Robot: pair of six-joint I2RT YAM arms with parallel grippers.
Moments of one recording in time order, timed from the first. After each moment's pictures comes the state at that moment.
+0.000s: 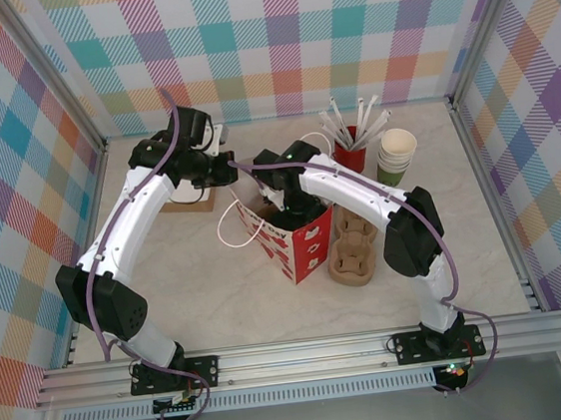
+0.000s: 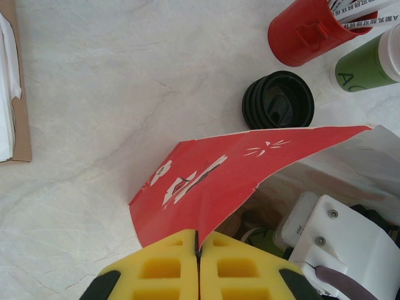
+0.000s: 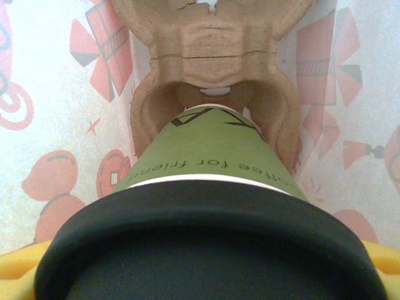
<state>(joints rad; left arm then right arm) -0.38 1.63 1.72 -1.05 0.22 -0.29 0.82 2.05 1.95 -1.49 -0.08 0.17</state>
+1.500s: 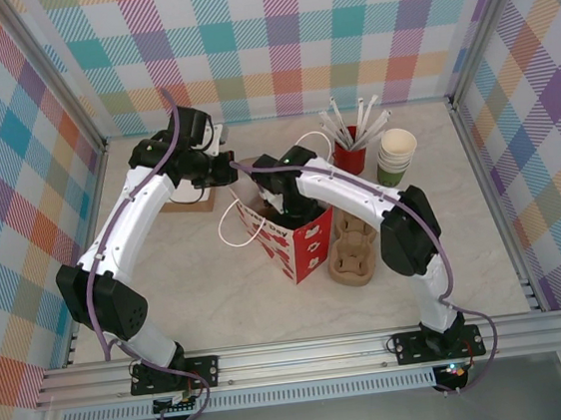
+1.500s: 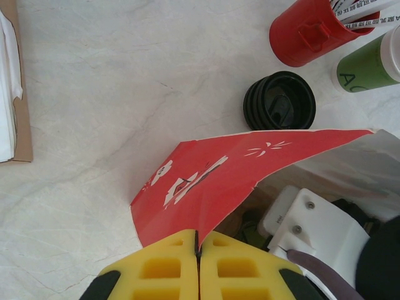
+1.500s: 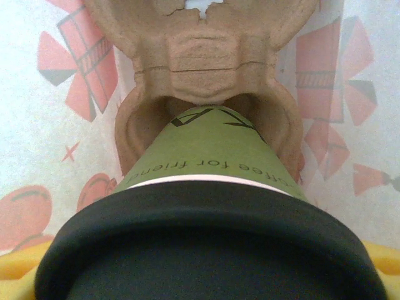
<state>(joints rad) -0.38 1.63 1.72 -1.05 0.22 -0.29 0.82 2.07 1.91 -1.44 -0.06 0.18</state>
